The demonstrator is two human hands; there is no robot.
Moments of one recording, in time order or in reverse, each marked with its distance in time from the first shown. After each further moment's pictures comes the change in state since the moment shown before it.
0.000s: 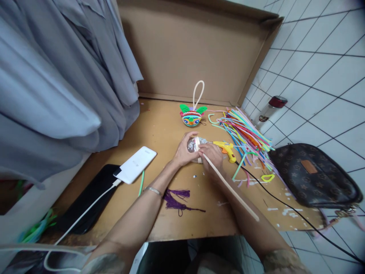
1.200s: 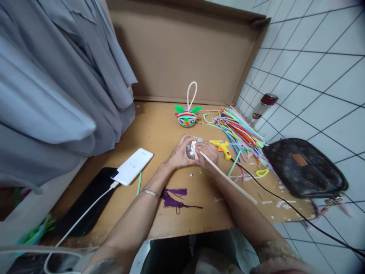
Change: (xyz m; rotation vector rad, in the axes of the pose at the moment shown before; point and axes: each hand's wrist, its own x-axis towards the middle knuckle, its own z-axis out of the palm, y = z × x) left_hand -0.005 -0.008 -0.005 0.225 -0.156 0.187; right_hand -0.001 0.000 0.001 0.032 0.053 0.060
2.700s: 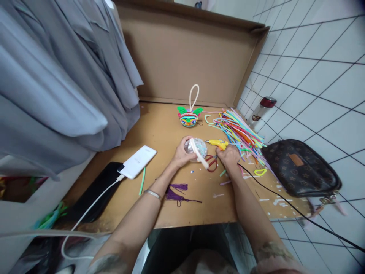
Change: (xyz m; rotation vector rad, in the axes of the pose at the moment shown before) left_hand -0.008 0.024 0.013 -0.487 0.217 -0.433; right_hand -0.008 0.050 -0.041 -0.843 -0.513 0.989
